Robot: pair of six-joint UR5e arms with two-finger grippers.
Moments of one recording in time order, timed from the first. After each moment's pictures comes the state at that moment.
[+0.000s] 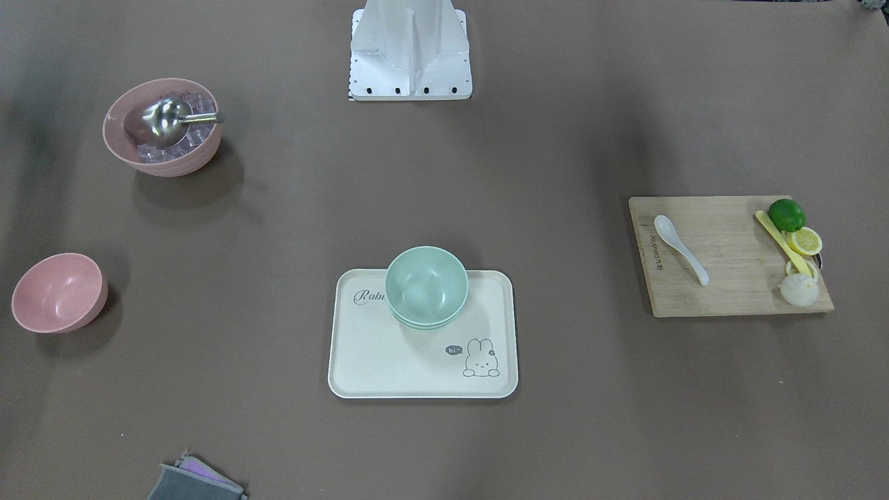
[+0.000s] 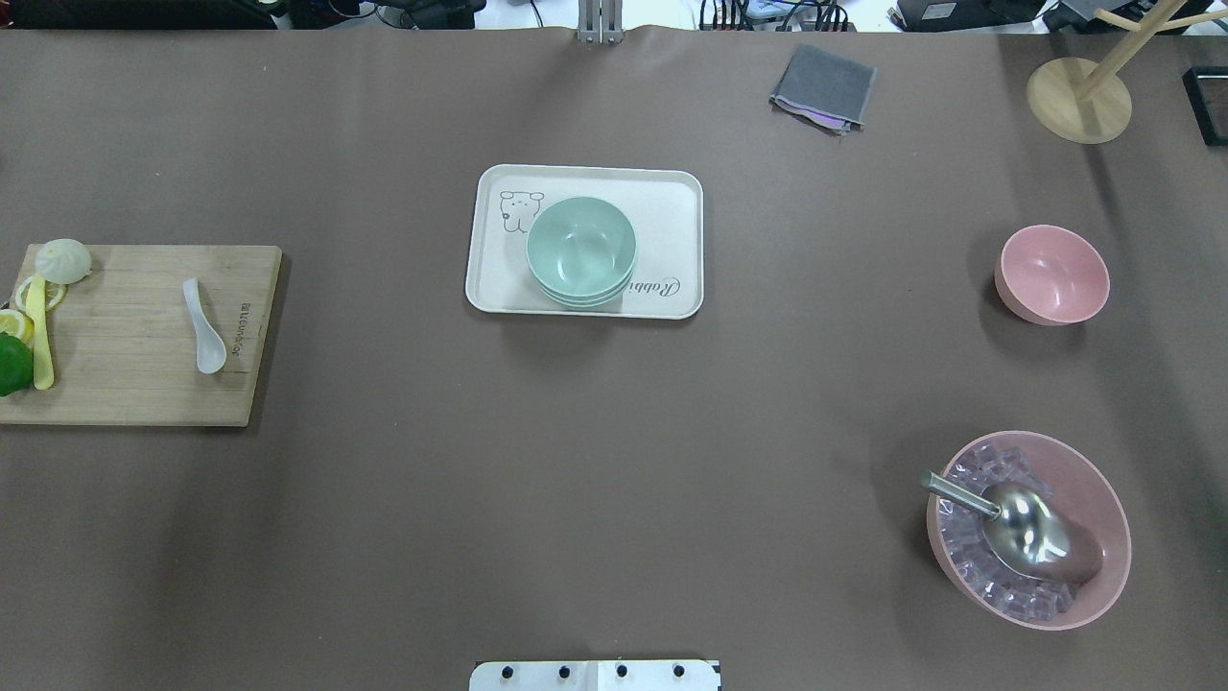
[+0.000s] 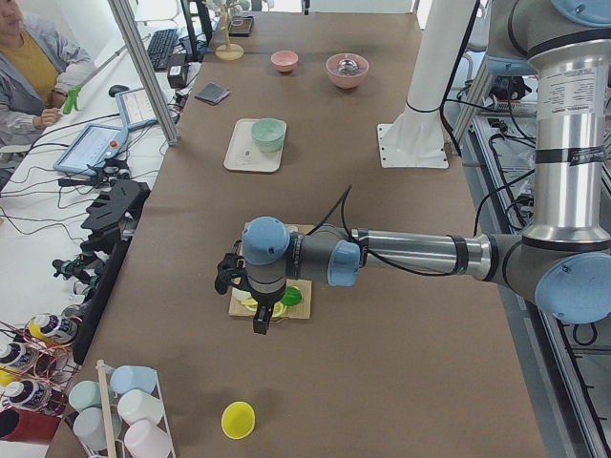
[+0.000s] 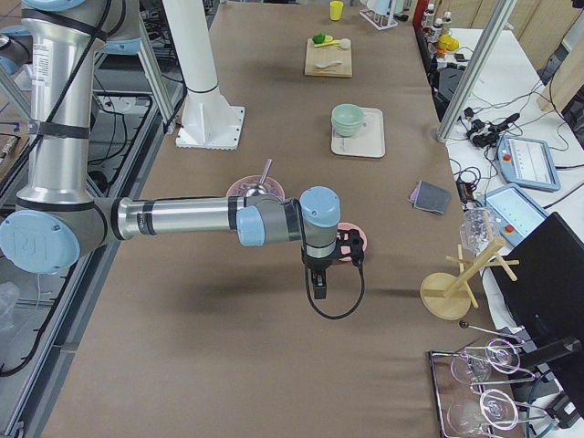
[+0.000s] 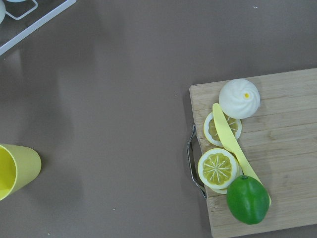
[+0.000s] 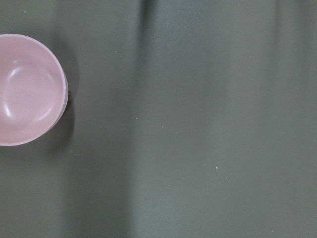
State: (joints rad) left arm -1.57 -1.48 -1.69 -1.68 -2.38 0.06; right arm 1.47 -1.71 1.78 -1.49 2.30 0.06
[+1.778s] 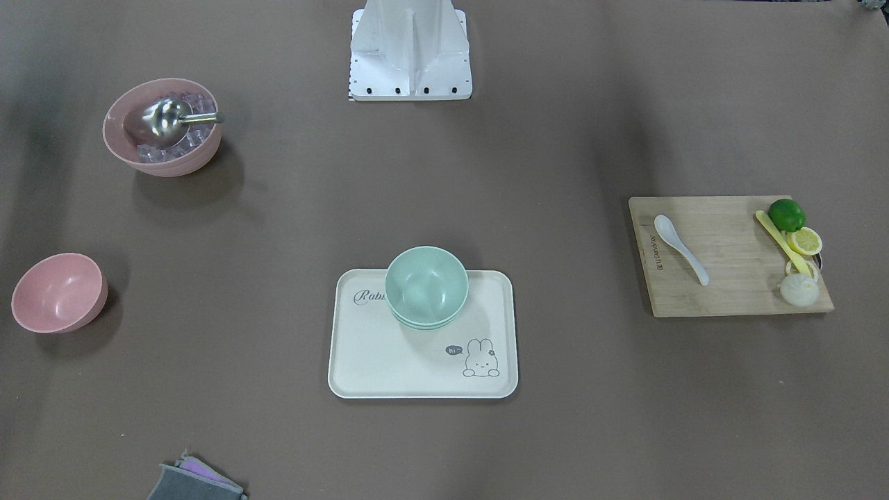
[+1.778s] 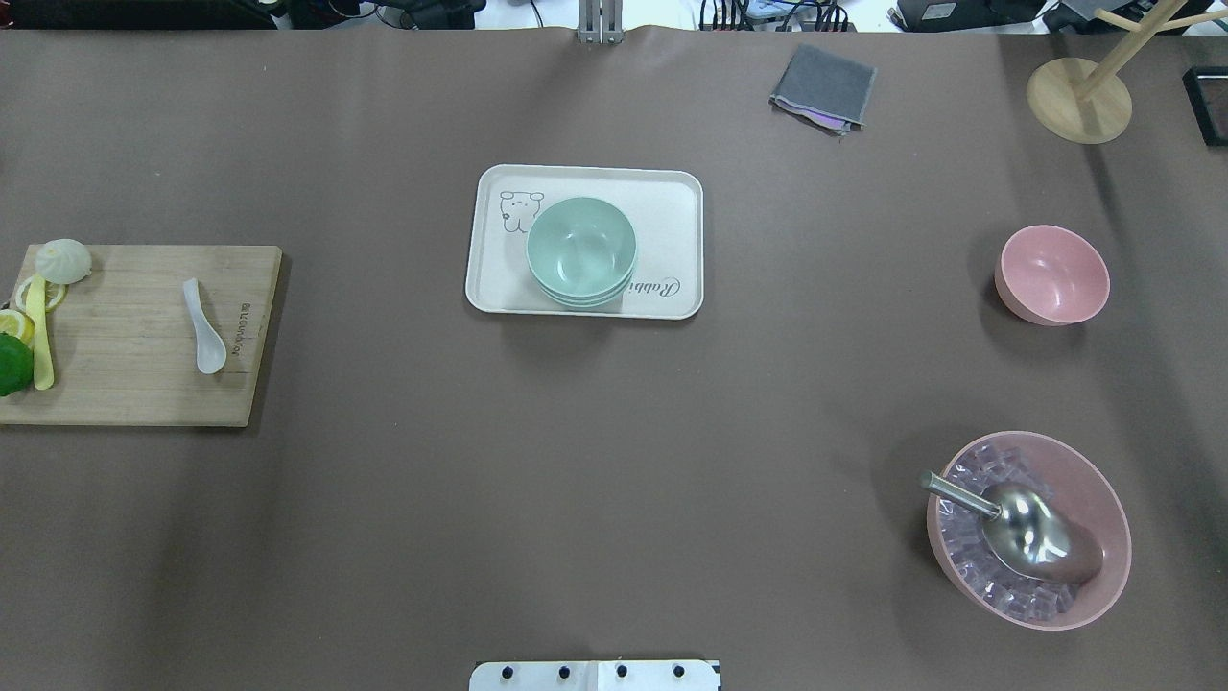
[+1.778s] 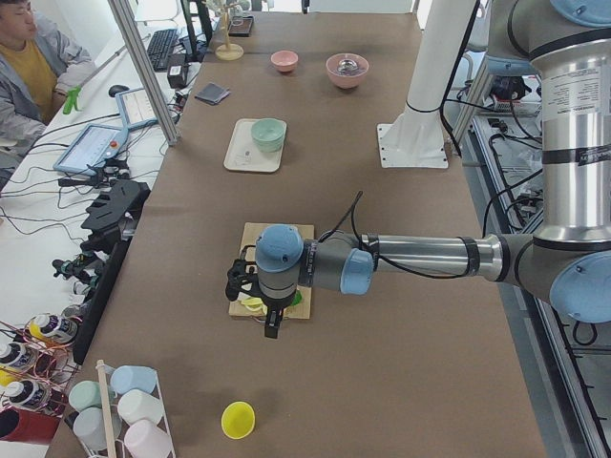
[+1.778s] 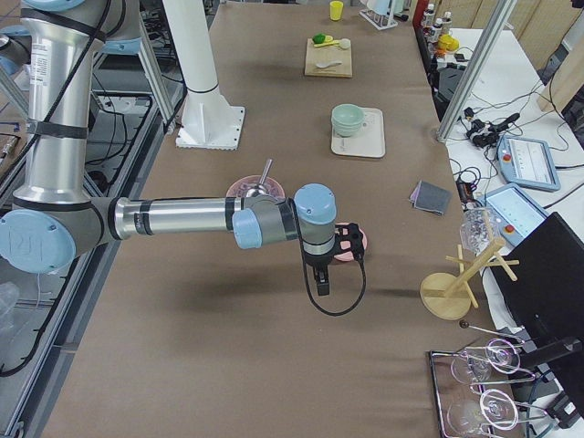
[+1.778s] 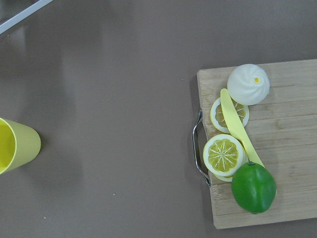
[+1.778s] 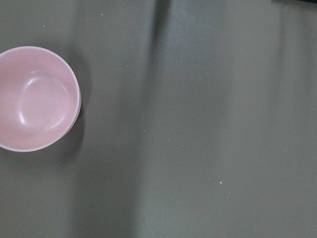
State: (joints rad) left arm -1.57 -1.44 -1.71 -1.71 -2.39 0.00; right arm 1.47 -1.72 1.79 -1.40 2.31 0.07
